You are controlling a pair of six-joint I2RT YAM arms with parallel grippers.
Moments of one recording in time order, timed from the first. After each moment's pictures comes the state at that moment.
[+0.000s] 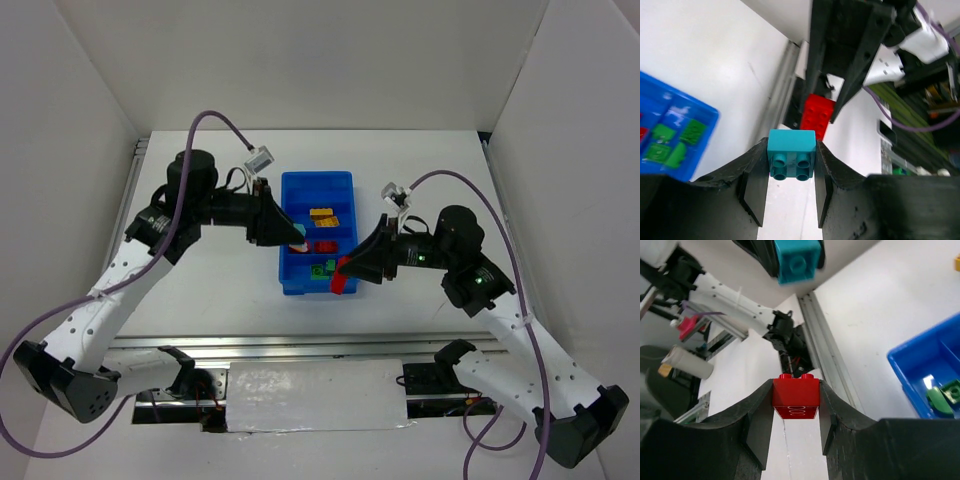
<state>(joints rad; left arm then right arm) -0.48 1.17 1.30 -0.45 0.95 -0.37 0.53 0.83 0.85 -0.10 -0.87 0.51</state>
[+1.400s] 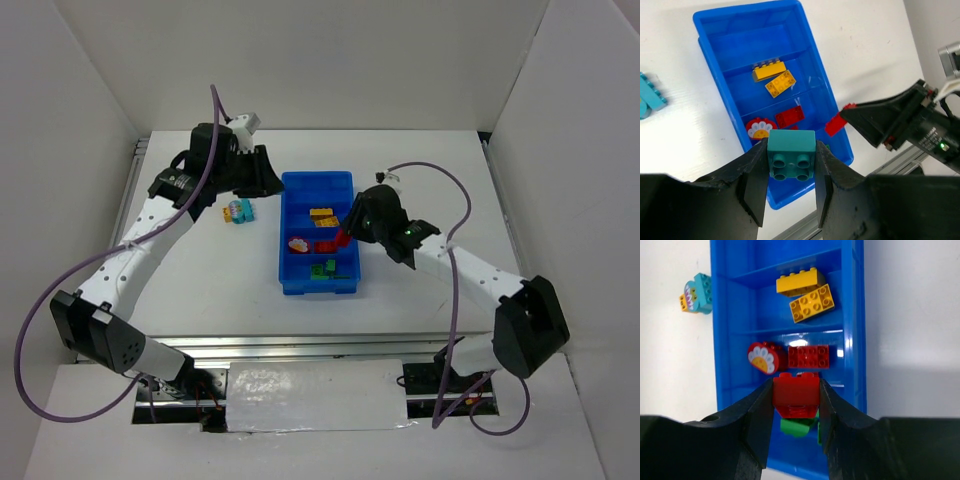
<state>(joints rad) -0.38 1.45 1.52 -0.62 0.25 -0.40 0.59 1.35 0.96 -0.22 0.18 0.75</state>
